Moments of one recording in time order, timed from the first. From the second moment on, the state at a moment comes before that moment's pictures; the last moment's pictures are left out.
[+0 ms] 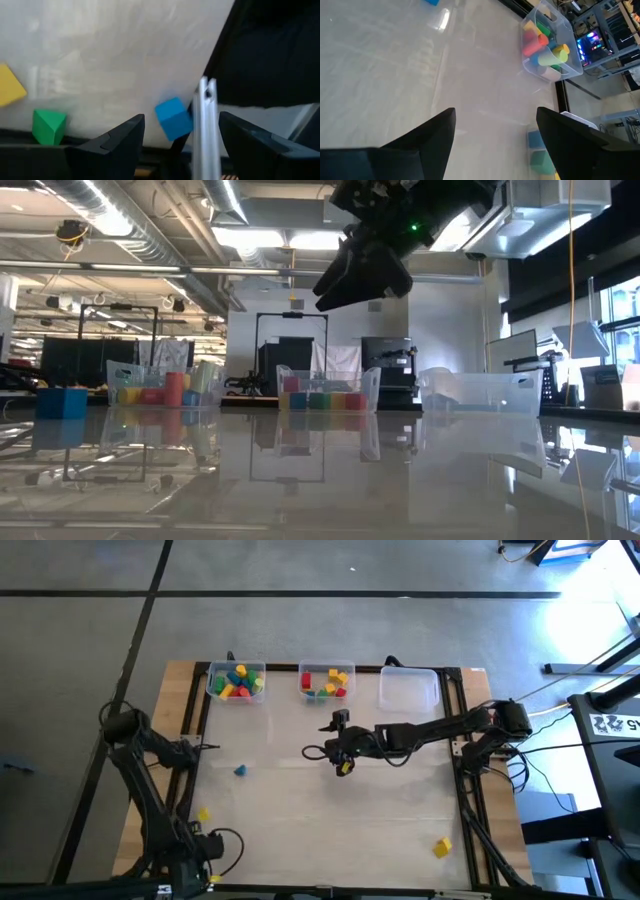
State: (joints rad) left arm -1.11 1.62 1.14 -0.82 0.07 -1.46; right arm 0.09 1.67 1.12 -0.06 0.36 -0.47
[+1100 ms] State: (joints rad) left arm -1.07 1.73 1.10 -0.96 -0.04 -1.18; right arm 0.08 1.67 1.12 -0.06 0.36 -0.47
